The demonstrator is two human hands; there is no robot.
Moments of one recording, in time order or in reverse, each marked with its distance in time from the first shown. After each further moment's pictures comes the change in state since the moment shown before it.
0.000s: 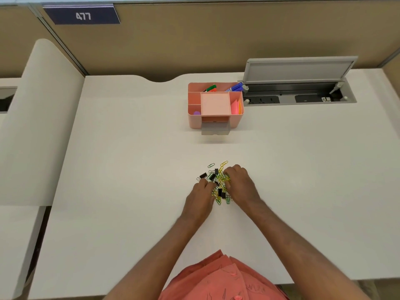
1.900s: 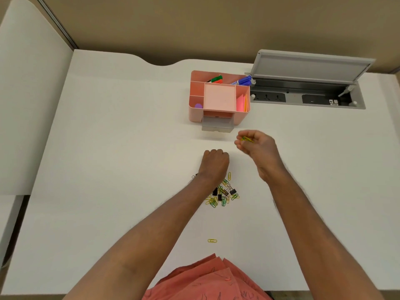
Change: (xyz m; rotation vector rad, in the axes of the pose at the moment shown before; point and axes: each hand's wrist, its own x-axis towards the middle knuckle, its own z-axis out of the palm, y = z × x) left_hand 0.116 0.047 -0.029 0.295 -0.039 0.100; right_hand 0.067 -0.014 -0.101 1.113 0.109 0.333
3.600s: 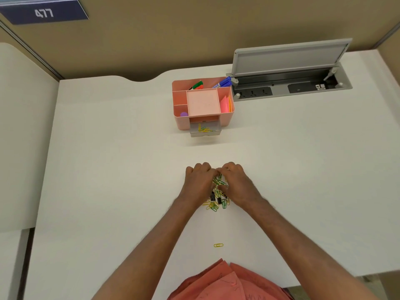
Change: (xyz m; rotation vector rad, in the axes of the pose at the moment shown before) left_hand -0.046 -0.023 0.000 -0.040 -0.055 0.058; right_hand -0.035 0.102 0.006 -1.083 -0.225 -0.303
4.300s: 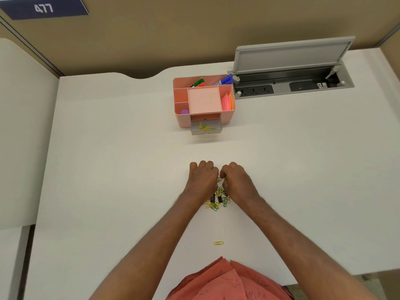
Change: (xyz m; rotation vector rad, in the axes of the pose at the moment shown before) left_hand 0.008 0.009 0.002 0.128 -0.010 0.007; right_hand 0.006 -0.003 0.008 -0.001 0.059 0.099
